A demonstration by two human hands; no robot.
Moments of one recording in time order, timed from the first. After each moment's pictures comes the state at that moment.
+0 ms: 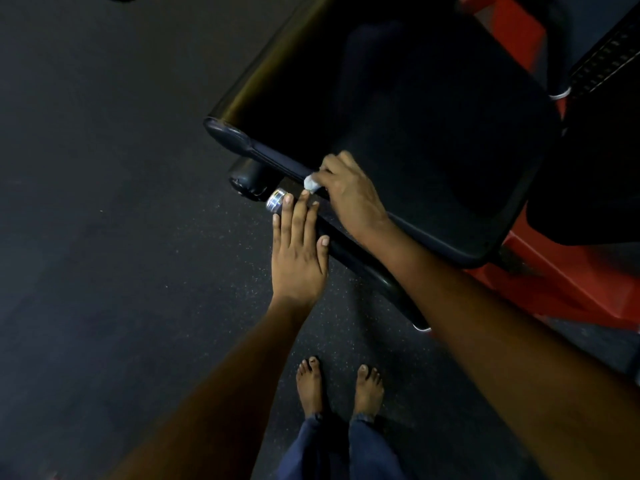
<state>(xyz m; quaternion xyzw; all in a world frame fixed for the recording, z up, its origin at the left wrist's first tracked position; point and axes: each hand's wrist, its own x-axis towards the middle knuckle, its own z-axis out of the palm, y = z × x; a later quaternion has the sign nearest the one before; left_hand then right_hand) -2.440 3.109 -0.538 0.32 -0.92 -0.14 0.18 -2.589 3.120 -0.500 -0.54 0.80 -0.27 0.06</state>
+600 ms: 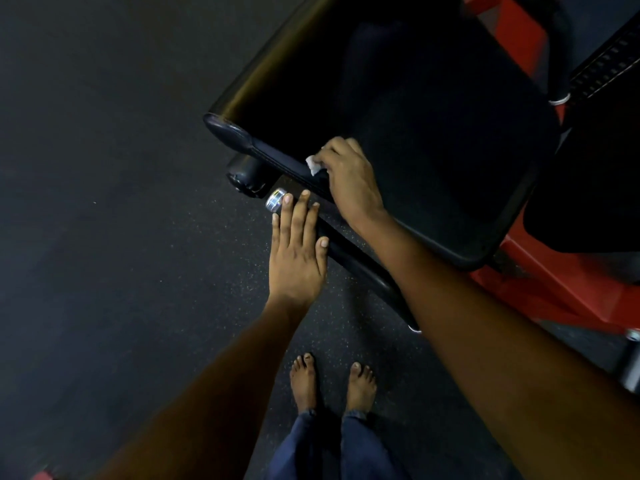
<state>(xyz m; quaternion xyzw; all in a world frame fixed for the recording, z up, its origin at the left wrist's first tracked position) -2.441 3.106 -0.538 0.32 -0.92 -0.11 0.18 -2.597 3.100 -0.501 -0.50 0.81 -0.29 0.04</state>
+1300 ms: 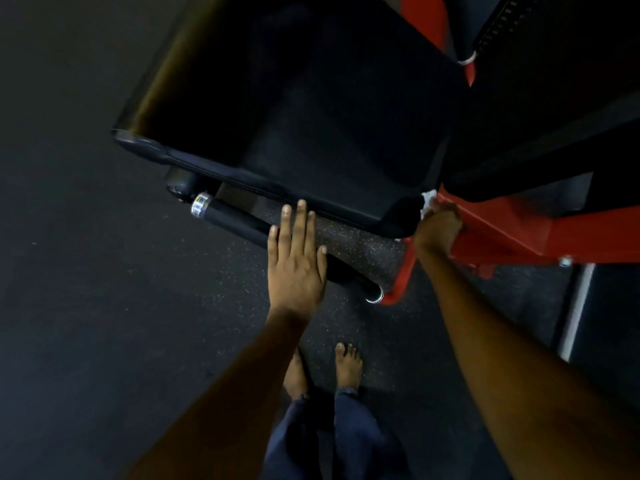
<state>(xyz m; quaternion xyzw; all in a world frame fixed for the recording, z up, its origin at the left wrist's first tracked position) -2.473 3.180 -0.536 0.26 -0.96 -0.05 0.07 -2.651 3.310 -0.549 0.06 0.92 -0.38 0.09</state>
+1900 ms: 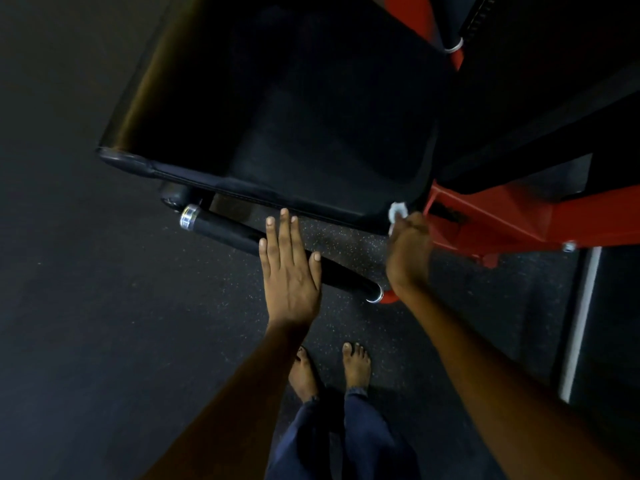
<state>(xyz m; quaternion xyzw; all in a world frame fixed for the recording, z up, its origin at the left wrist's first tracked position) -2.471 3.184 -0.537 0.29 -0.94 -0.13 0.11 -2.602 3.304 -0.546 -0.08 0.96 -0.26 0.07</state>
